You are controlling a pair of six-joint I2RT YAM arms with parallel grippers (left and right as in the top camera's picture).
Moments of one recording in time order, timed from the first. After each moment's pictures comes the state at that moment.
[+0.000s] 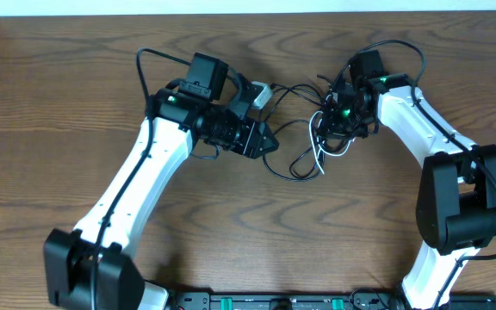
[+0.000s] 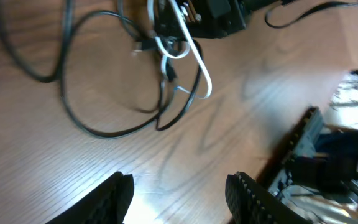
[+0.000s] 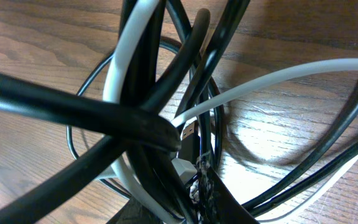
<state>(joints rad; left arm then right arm) -0.35 1.61 1.38 -0.94 0.67 0.03 0.21 1.98 1.42 -0.81 -0.41 0.26</state>
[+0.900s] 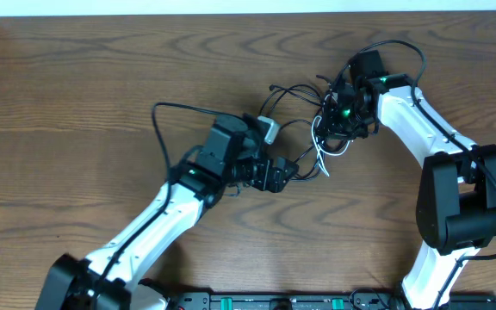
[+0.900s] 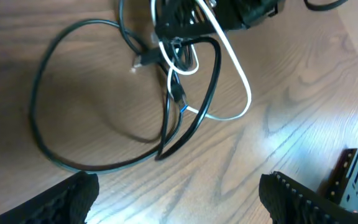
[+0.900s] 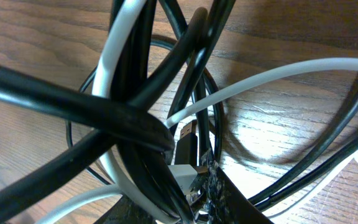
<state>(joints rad) -0.53 1.43 0.80 -0.16 0.49 -0.29 0.21 1.98 1.42 -0.81 -0.41 0.26</state>
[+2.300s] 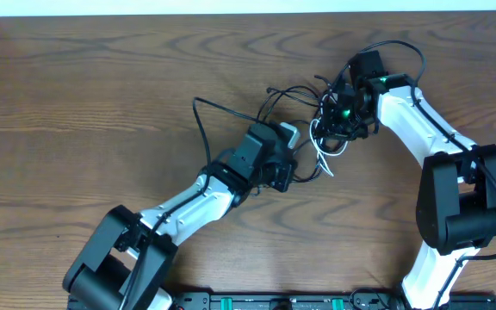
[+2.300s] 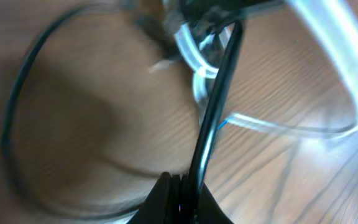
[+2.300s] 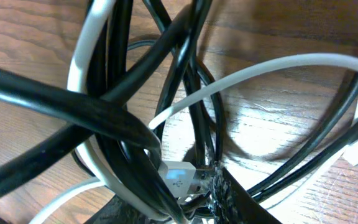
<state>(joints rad) -0.63 1.65 0.81 -0.01 0.31 -0.29 0.21 1.98 1.42 -0.82 -0.41 0.26</state>
